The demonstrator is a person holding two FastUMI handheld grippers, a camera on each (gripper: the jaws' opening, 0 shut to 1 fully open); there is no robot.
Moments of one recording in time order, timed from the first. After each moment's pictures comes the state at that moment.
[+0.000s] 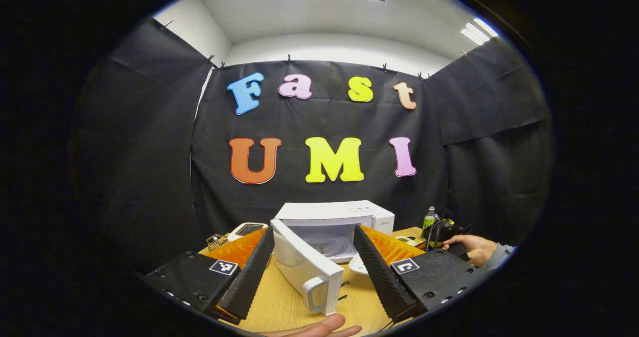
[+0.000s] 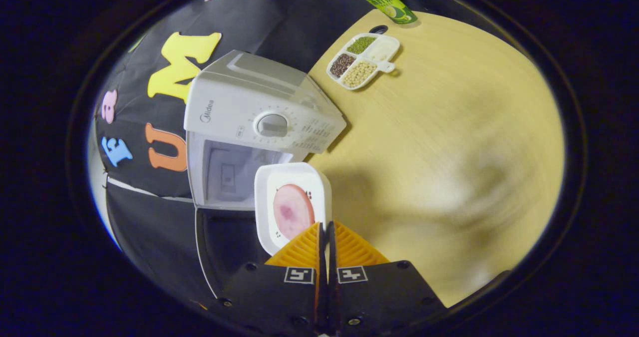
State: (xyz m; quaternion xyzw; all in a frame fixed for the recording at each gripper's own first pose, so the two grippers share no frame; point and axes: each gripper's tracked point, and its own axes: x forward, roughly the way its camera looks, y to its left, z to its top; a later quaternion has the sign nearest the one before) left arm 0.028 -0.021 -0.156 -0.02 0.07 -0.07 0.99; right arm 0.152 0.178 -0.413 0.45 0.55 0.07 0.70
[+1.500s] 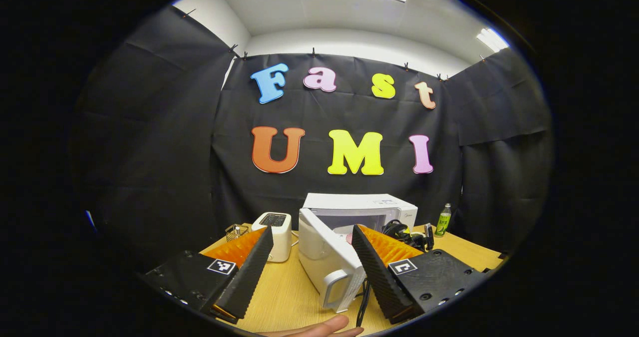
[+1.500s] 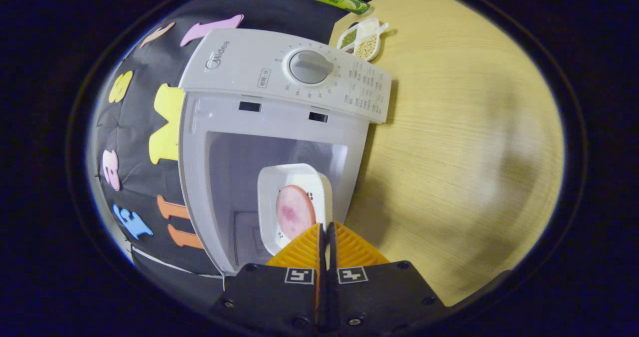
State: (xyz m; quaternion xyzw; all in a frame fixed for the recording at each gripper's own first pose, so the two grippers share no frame) left arm 0.024 0.053 -0.185 -0.04 0.10 -0.03 0.99; right arm 0.251 0.336 -0.434 0.61 0.35 -0.07 0.70
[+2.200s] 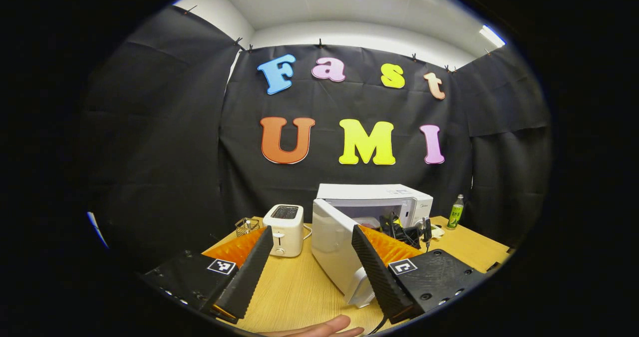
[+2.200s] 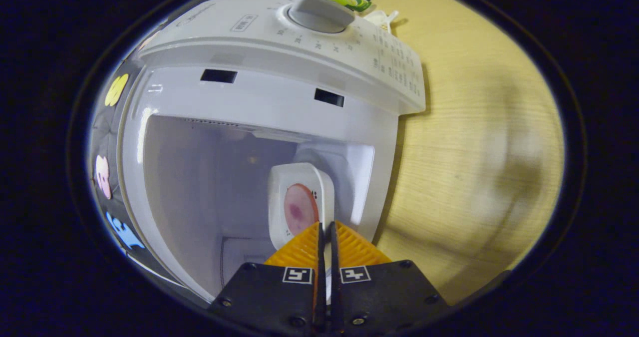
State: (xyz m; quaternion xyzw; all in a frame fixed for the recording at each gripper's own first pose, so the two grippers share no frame) left arm 0.035 0.074 -0.211 -0.04 0.12 -0.02 0.99; right arm 0.322 0.357 -0.474 0.61 0.31 -0.11 0.72
